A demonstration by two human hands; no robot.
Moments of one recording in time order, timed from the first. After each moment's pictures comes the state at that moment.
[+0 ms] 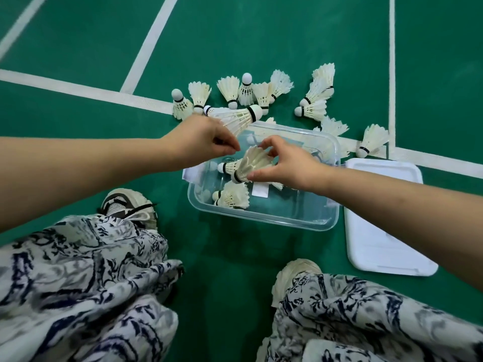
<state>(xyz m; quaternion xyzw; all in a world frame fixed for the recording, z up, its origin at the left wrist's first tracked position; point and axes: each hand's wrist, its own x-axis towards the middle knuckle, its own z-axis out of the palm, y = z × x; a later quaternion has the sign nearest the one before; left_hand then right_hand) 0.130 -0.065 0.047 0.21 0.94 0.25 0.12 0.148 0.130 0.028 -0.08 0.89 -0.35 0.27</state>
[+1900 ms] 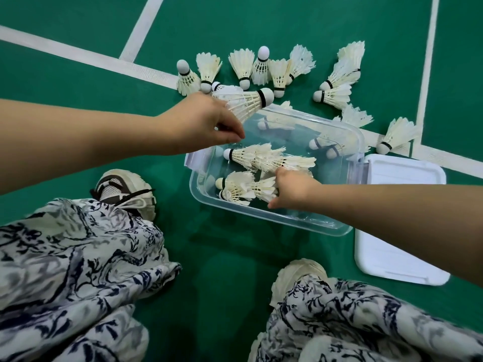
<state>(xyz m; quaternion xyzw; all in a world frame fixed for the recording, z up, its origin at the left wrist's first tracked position) 0.121 -0.077 0.039 0.25 0.93 0.23 0.12 0.153 0.126 -0.057 -0.11 0.91 -0.06 0.41</state>
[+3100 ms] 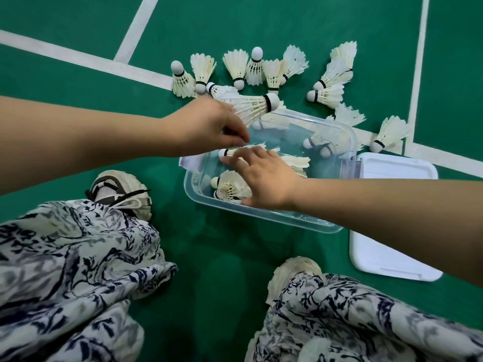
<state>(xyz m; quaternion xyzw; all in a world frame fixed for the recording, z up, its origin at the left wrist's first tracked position) 0.121 -0.063 0.039 0.28 0.92 0.23 0.13 0.154 0.101 -0.037 -0.38 0.90 -0.05 0.21</state>
